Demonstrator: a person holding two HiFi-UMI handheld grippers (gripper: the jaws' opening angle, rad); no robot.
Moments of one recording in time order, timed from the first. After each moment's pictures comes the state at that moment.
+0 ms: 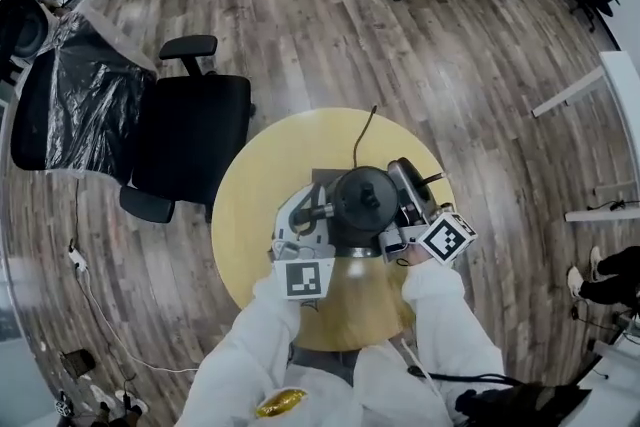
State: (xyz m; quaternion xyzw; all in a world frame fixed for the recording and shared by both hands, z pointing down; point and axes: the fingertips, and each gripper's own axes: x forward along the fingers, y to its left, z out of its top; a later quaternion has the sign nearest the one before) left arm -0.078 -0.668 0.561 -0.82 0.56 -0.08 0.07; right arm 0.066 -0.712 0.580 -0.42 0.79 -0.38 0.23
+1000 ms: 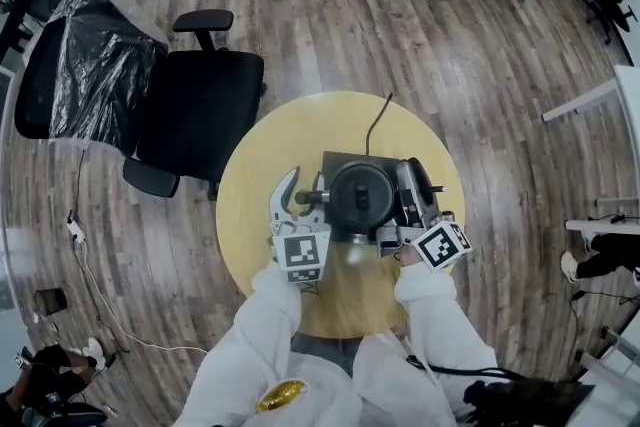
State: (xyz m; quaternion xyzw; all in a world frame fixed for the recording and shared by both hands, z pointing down) left arm -0.122 -0.667 0.636 -0.77 0.63 -0.12 -0.06; right arm 0.063 -0.696 0.591 -0.47 0.78 -0.35 0.24
